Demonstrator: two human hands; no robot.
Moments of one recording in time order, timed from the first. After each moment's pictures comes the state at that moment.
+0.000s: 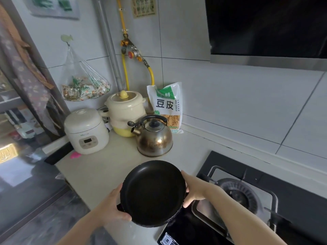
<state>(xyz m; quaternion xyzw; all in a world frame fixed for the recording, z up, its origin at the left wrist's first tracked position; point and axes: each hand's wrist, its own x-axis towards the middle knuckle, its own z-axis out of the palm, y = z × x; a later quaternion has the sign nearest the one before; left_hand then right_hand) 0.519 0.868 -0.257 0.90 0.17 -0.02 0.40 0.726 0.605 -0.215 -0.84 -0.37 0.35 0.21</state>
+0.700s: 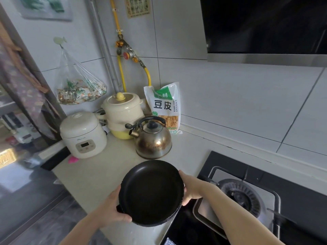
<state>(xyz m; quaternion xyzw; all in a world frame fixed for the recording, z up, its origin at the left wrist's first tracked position) 0.530 0.887 -0.267 0.90 0.16 -0.05 0.39 0.728 0.623 -0.206 -0.85 -0.36 0.33 0.19</state>
